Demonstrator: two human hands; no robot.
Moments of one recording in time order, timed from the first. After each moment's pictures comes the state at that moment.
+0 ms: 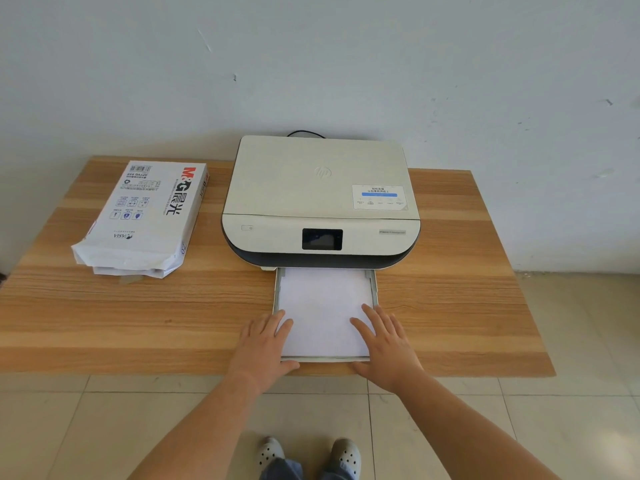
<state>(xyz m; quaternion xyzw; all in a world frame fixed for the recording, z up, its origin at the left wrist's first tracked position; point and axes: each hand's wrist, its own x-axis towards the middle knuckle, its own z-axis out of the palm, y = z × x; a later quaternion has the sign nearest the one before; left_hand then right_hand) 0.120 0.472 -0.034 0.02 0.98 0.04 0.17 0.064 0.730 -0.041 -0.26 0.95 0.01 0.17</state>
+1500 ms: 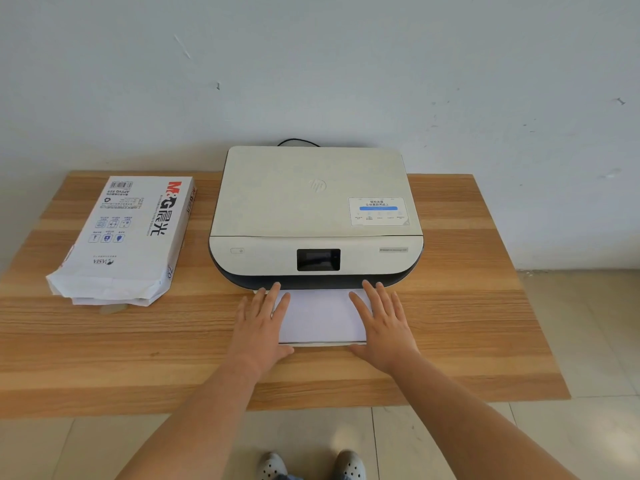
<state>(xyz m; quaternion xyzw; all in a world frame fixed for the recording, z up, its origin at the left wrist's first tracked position) 0.038 0.459 -0.025 0.01 0.99 0.00 0.14 -0.012 0.708 -0.036 -0.23 0.97 0.02 0.12</state>
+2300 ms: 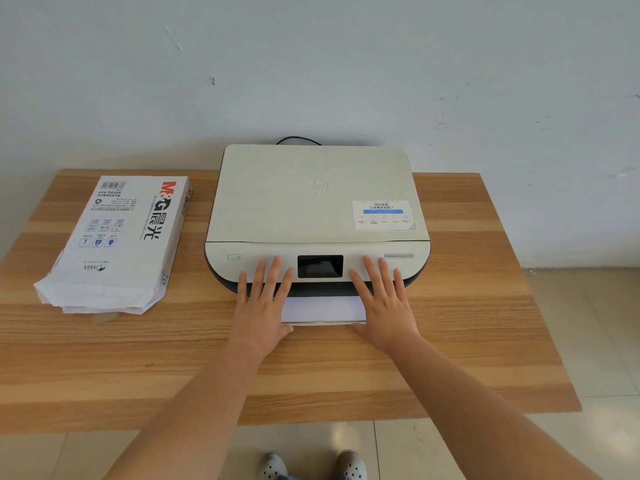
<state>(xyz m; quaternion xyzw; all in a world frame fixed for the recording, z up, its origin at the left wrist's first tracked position) -0.009 0.448 -0.025 0.01 1.00 -0.05 0.09 -0.059 0.692 -0.031 -0.22 0.97 0.04 0.07</state>
